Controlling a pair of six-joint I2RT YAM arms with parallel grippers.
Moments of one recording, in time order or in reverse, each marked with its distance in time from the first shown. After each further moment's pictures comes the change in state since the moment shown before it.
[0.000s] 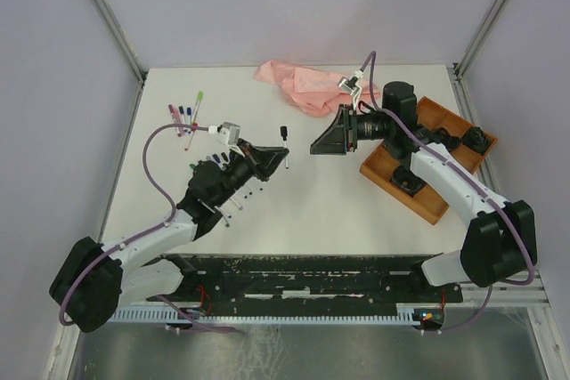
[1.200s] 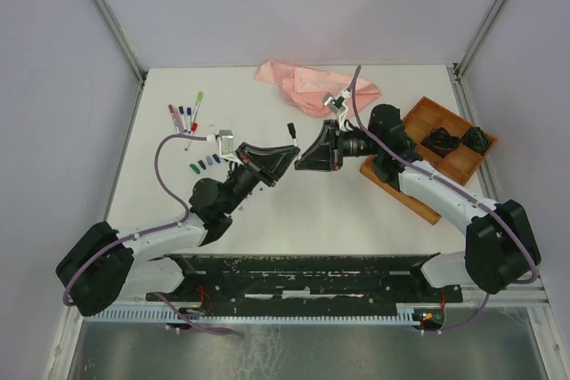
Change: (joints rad) left arm -0.154 0.066 -0.071 0.515 -0.087 -0.145; right arm 0.154 -0.030 -0.195 0.433 0.075 0.135
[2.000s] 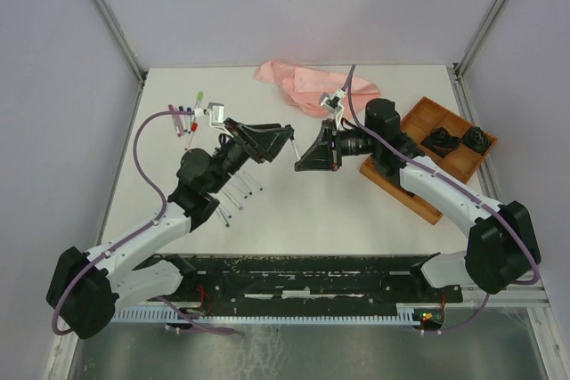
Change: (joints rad) left arm 0.123 -0.138 0.204 -0.497 0.055 -0.027; right arm 0.000 0.000 0.081 -0.249 0.000 -0.156
